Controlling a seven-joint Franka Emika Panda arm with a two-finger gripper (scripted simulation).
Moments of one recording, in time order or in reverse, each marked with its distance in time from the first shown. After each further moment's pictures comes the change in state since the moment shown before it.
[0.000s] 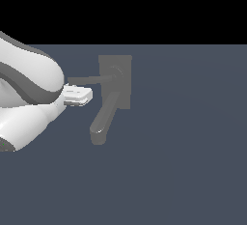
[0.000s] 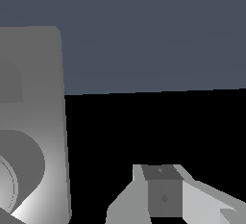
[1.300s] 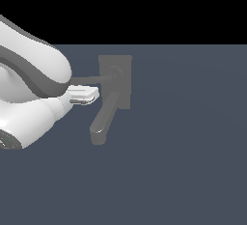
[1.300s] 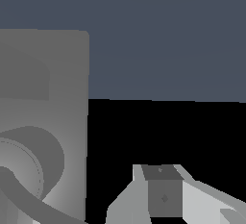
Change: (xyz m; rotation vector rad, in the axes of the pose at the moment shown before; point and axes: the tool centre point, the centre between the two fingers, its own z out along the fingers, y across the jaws) arm 0.000 -0.024 -0.002 0.006 0.054 -0.059
